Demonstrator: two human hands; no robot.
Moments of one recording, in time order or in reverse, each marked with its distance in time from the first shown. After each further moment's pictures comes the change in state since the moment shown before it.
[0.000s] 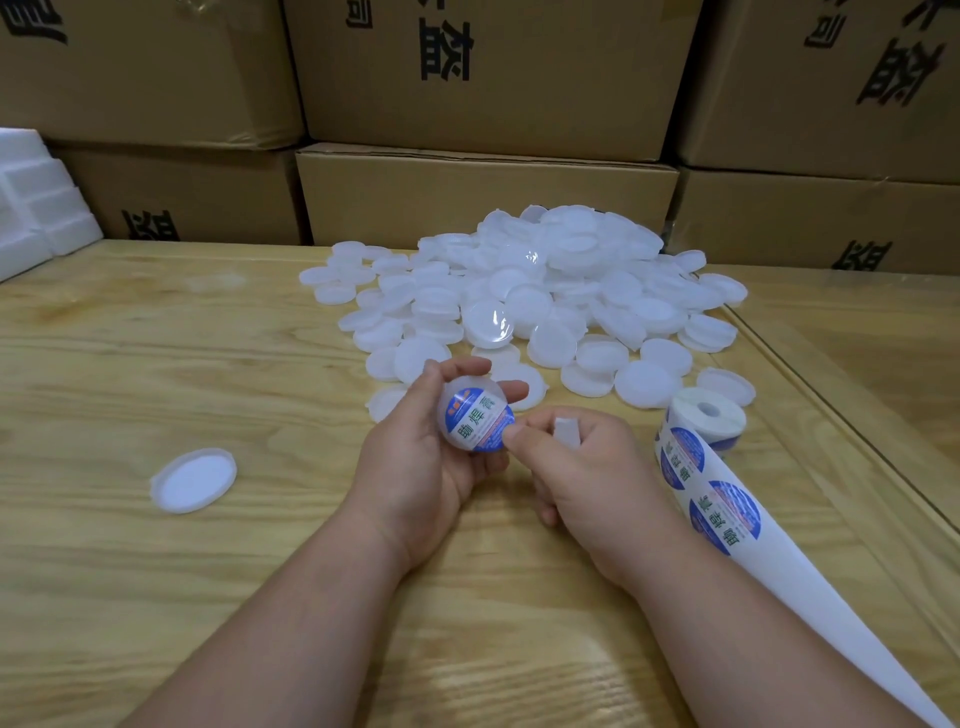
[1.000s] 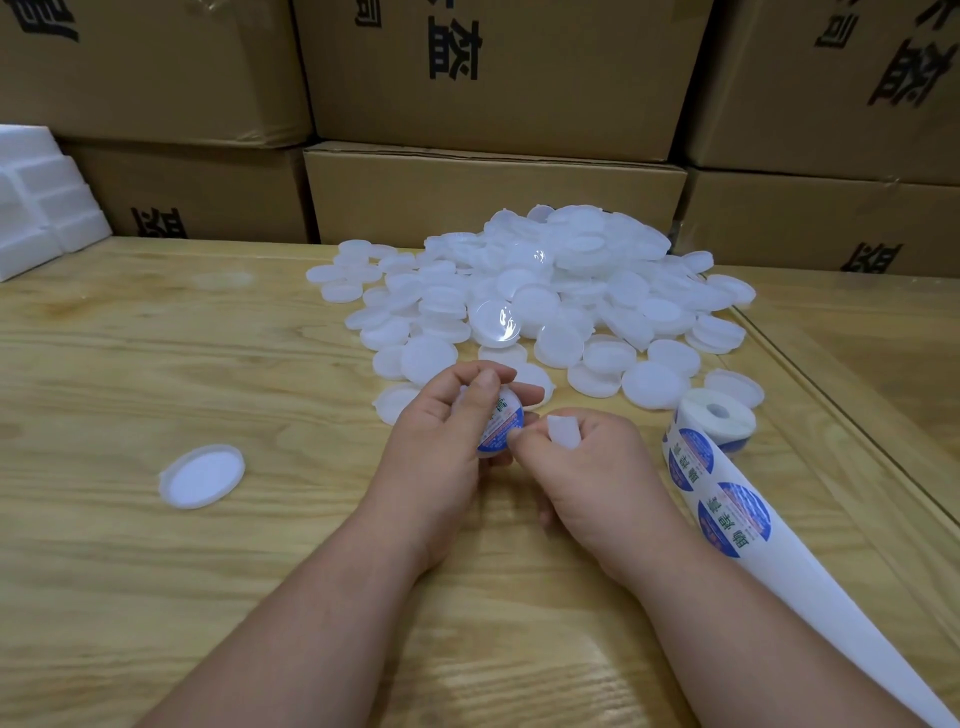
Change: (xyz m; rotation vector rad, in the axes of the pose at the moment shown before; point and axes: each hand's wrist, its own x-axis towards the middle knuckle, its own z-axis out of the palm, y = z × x) left_hand -0.001 -0.006 0.000 0.319 -0.028 0.176; right_hand 0.003 0.002 0.002 -0.112 0.063 0.033
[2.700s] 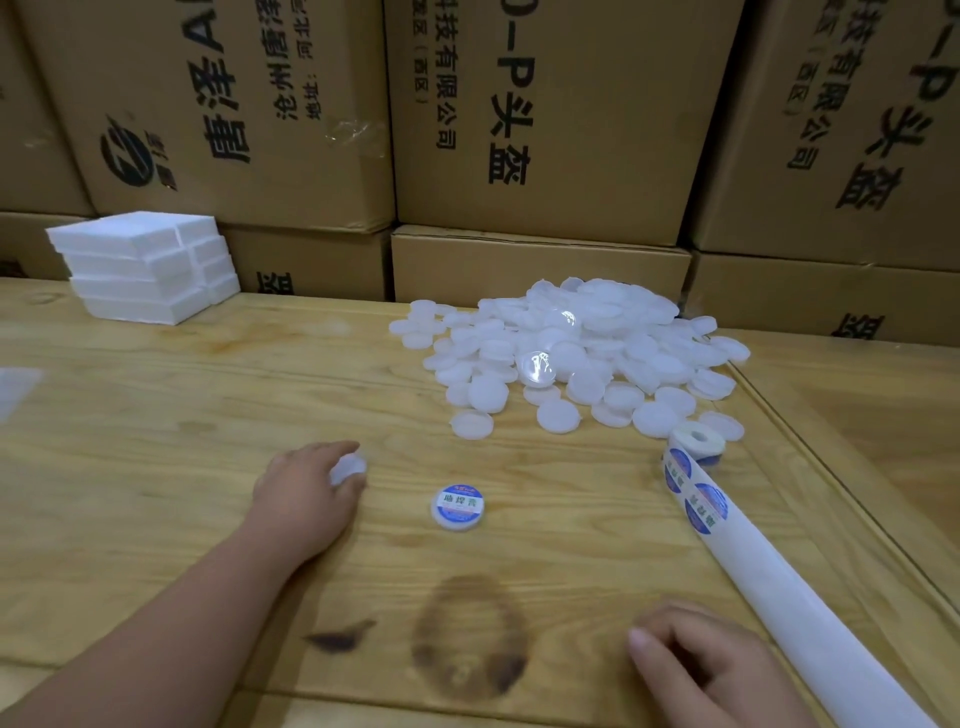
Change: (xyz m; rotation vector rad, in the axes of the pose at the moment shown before) left_hand -0.078 0.060 -0.166 1.394 0.298 -0.151; right_hand -0.165 -0.009 -0.020 -0.291 -0.001 -0.152
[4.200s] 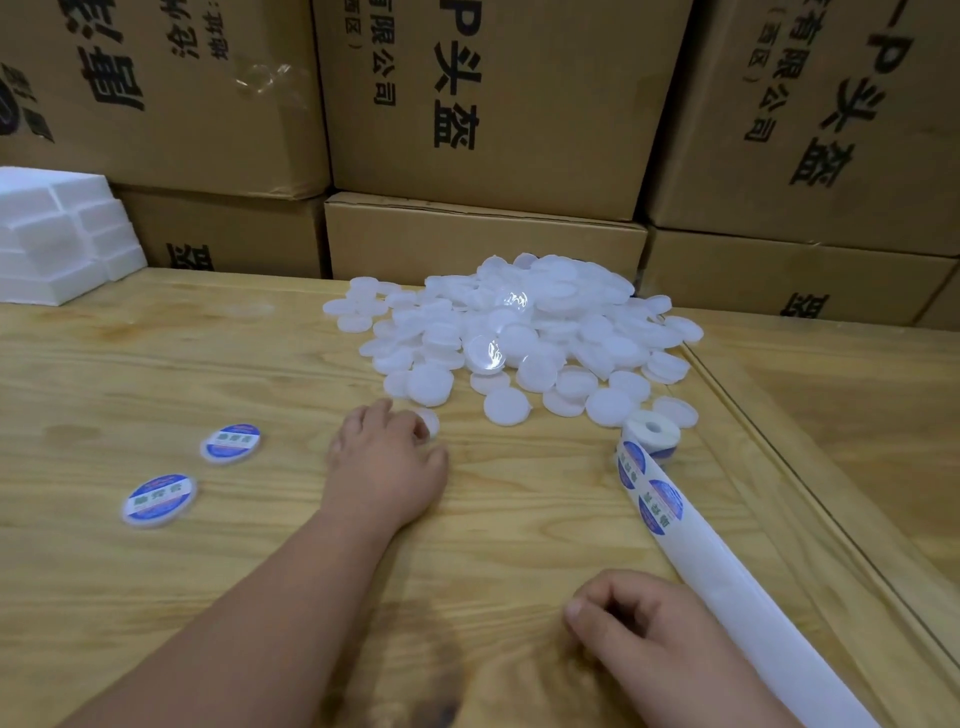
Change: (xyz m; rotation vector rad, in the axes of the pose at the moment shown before) left_hand 0.037 0.115 0.086 0.021 0.035 0.132; right_hand 0.027 0.011 -0.034 0.043 -0.182 0.296
